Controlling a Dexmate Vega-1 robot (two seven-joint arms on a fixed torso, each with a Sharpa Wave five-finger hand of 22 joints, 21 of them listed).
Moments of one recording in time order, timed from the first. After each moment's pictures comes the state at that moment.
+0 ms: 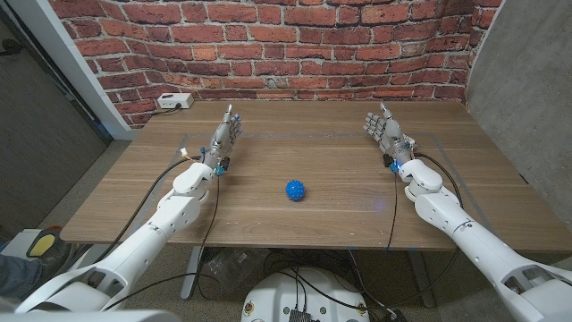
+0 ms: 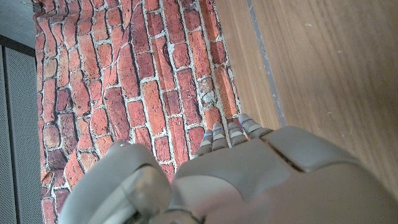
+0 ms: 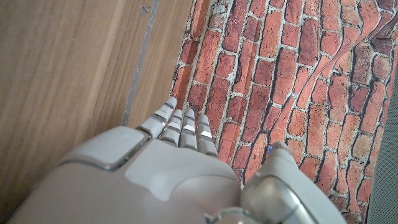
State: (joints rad) left arm 0.84 0.51 0.36 -1.30 -0.66 -0.29 -0.04; left_hand 0.37 0.03 -0.12 0.11 0.29 -0.04 0.07 0.18 0.18 0.00 0.02 0.19 0.18 -0.06 0.02 0.18 0.18 -0.12 -0.04 0.34 0.17; right arm -0.83 -0.51 -0.37 -1.29 0.65 0.31 0.04; right_hand 0.13 0.01 0.23 -0.06 0.18 0.16 0.11 0.17 0.18 0.15 0.12 0.19 0.18 0.06 0.07 0.17 0.18 0.18 -0.04 0.21 0.18
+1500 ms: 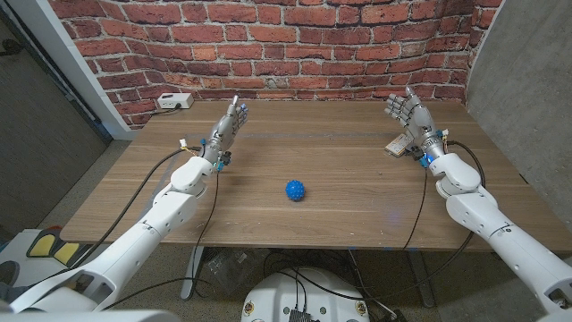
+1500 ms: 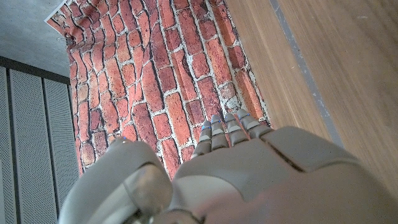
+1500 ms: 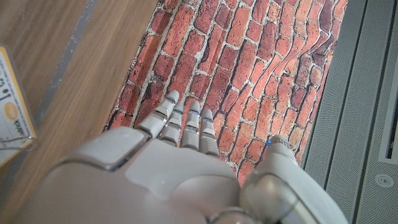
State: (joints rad) left arm 0.87 0.56 0.37 -1.43 -0.58 -0.30 0.00; left_hand 0.40 0.05 -0.13 0.11 0.29 0.08 0.09 0.21 0.18 0.12 0.05 0.23 0.18 0.05 0.03 0.20 0.18 -0.04 -0.04 0.34 0.17; right arm -0.92 -0.67 -0.26 -1.39 0.62 0.47 0.12; right_hand 0.16 0.03 0.24 -0.09 0.19 0.25 0.01 0.20 0.19 0.28 0.02 0.23 0.18 0.17 0.05 0.19 0.18 0.28 -0.04 0.22 0.18
